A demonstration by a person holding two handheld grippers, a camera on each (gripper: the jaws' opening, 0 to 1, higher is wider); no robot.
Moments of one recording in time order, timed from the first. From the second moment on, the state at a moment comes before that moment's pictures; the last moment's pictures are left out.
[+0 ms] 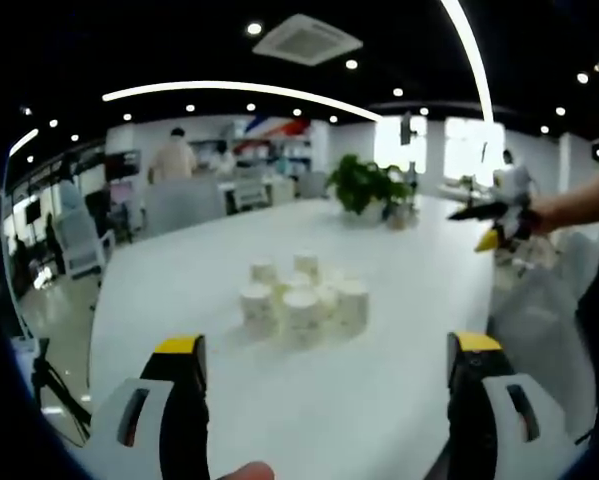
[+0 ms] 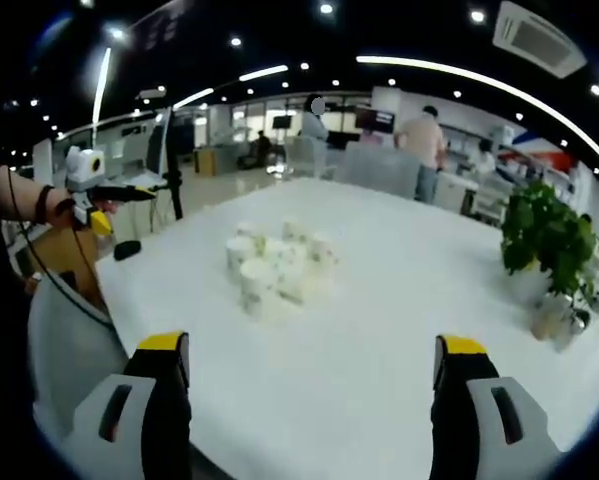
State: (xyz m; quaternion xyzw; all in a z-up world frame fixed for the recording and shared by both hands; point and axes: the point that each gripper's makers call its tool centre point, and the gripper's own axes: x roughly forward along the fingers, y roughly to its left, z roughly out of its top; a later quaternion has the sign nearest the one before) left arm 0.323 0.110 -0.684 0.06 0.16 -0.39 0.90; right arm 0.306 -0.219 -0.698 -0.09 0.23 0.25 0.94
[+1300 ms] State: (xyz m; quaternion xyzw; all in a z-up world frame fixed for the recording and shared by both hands) left arm 0.317 0.108 -0.684 0.05 0.17 -0.39 0.90; right arm 0.295 -0.208 -0.704 -0.08 0.23 0.25 0.94
